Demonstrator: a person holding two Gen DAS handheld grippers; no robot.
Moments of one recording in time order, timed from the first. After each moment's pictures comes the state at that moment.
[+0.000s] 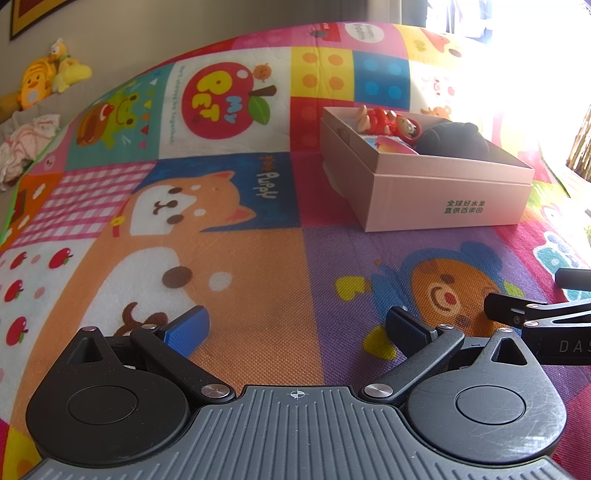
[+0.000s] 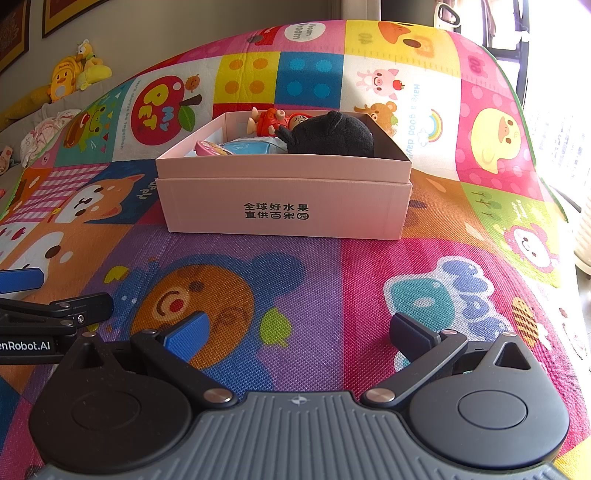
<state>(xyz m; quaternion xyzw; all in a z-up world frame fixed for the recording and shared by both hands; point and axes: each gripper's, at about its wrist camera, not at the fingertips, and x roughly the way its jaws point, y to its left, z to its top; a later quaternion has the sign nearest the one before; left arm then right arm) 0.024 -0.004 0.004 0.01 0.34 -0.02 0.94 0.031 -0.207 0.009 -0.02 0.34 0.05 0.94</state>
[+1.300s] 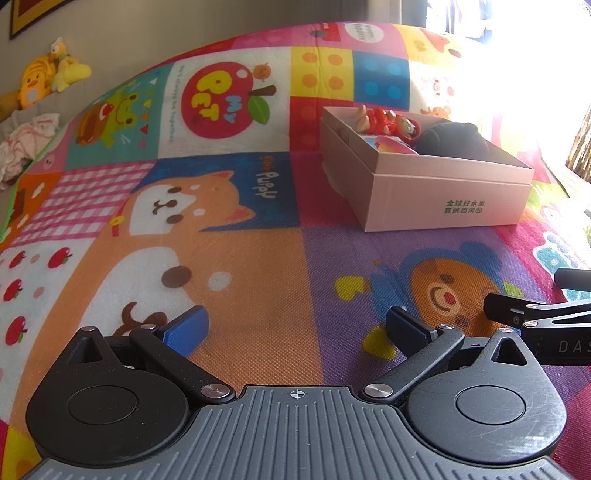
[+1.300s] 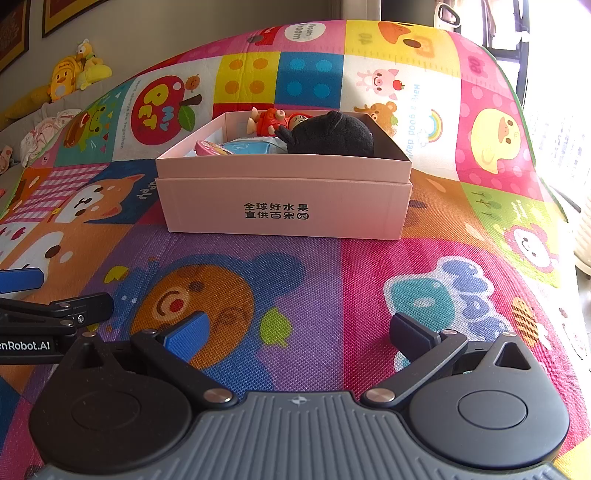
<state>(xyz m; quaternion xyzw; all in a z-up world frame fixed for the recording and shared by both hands) 0.025 -0.002 0.004 0.01 0.34 -0.02 0.94 0.031 -0.206 0.009 -0.02 0.34 0.05 0.94</state>
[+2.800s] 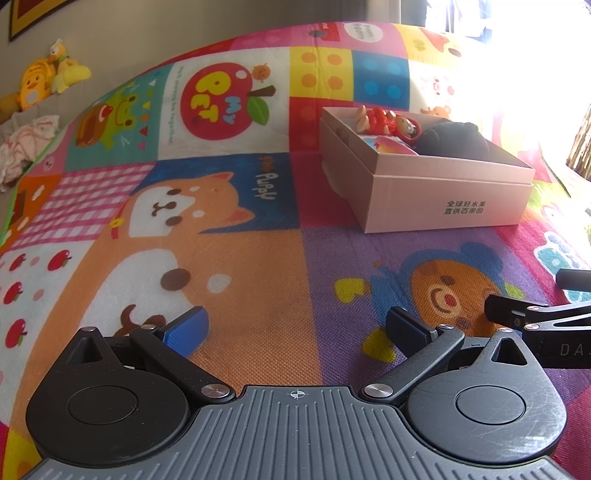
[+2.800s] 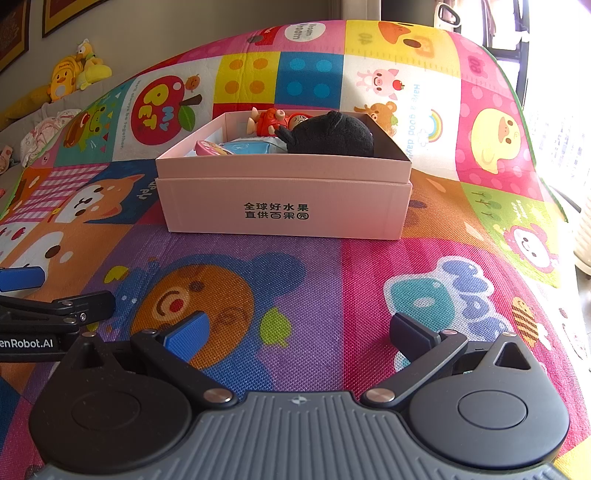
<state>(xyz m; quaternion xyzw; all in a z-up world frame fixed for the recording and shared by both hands) 0.026 -0.002 0.005 0.01 0.34 -0.02 0.94 0.031 -0.206 0.009 -0.02 0.34 0.05 0.94</state>
